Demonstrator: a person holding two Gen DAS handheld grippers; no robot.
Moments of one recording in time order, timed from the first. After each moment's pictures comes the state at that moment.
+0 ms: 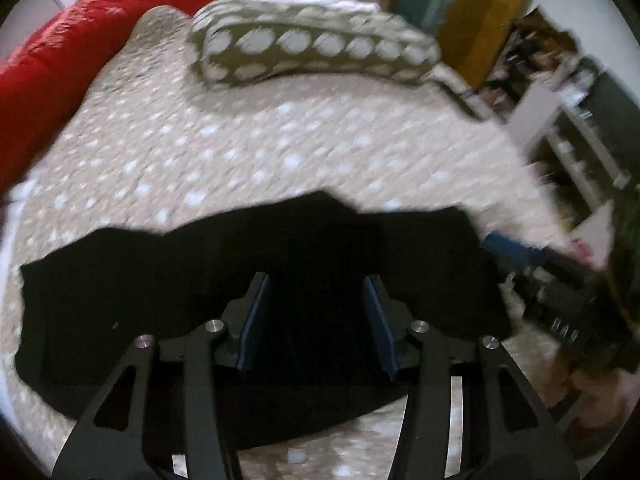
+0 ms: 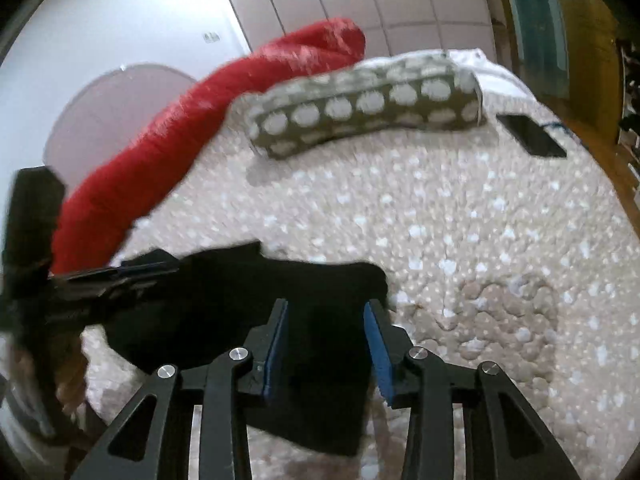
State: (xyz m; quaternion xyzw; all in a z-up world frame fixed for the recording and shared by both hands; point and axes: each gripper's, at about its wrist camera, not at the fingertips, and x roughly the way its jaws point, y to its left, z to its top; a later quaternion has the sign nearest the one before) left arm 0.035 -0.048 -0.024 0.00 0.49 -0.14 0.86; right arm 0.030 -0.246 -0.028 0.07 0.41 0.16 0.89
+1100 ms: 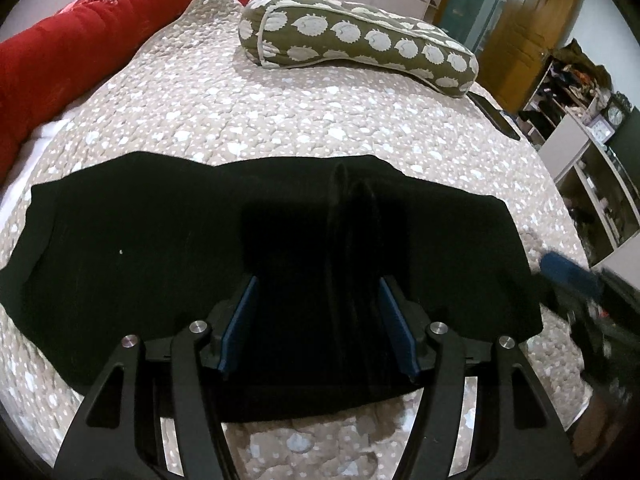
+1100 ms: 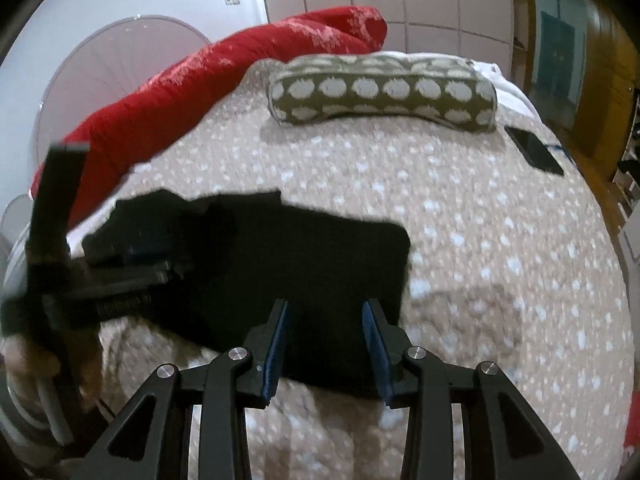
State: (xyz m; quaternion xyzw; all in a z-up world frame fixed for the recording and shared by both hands) left arm 0.004 -0.029 -0.045 -0.07 0.47 -0.09 0.87; right arm -0.026 -0.221 -0.017 -0.02 0.41 0.16 0.90
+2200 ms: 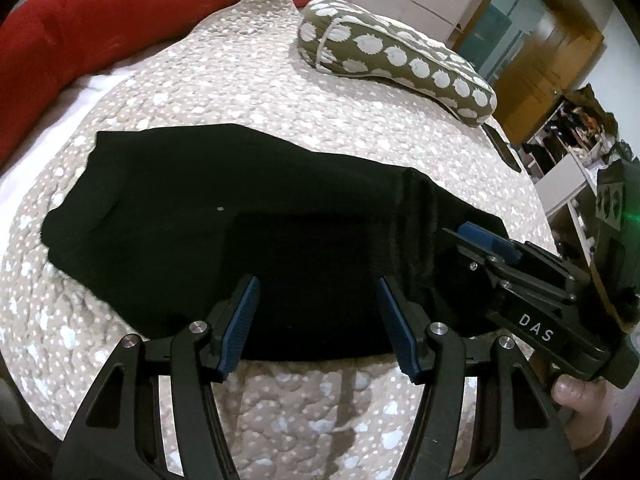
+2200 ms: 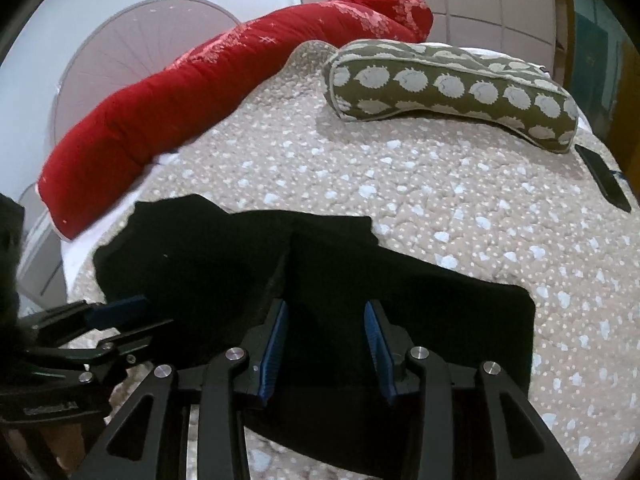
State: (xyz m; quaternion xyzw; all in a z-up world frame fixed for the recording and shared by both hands) left arm -0.028 0.039 -0.030 -0.14 0.48 -0.08 0.86; right arm 0.026 -0.141 -0.032 -0.02 0.44 0.22 0.87
